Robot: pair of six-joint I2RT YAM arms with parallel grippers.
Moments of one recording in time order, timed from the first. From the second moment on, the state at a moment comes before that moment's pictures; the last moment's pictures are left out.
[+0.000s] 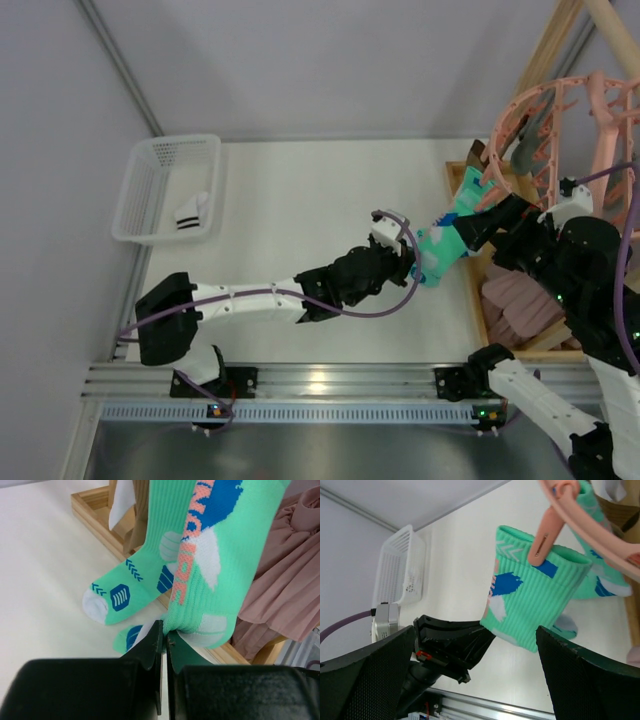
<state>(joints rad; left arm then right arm) -1.23 1.58 1.08 0.39 -0.37 -0.37 0.41 0.69 1.39 -1.01 0.12 0.70</state>
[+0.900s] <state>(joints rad) -1.12 1.34 1.04 0.34 0.36 -0.66 0.41 0.52 1.15 -0.72 0.28 0.73</state>
